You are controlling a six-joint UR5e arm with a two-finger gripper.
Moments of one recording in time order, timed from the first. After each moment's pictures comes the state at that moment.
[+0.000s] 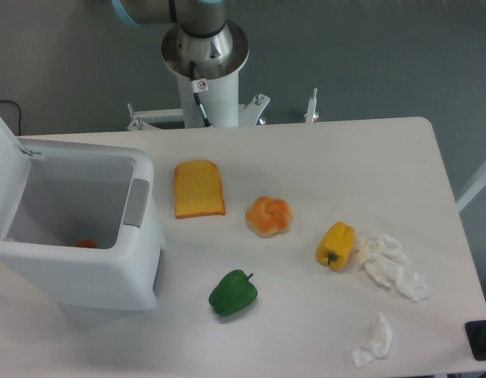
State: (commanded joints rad) arm 2.01 -1.58 -1.55 -1.11 0.36 0.40
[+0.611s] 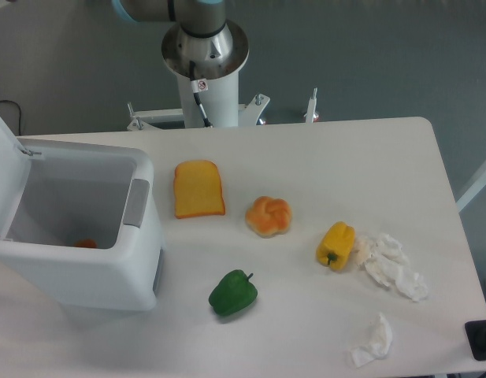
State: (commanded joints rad) arm 2.01 -1.58 -1.55 -1.11 0.50 0.37
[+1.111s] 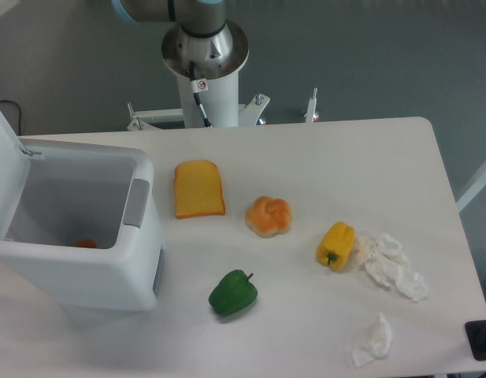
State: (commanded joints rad) arm 2.02 -1.56 -1.56 -1.10 0.63 0.36
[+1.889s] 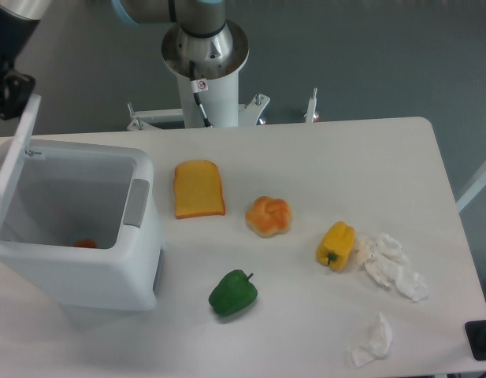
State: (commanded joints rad) arm 2.10 -1.55 -1.57 -1.08 0.89 0.37
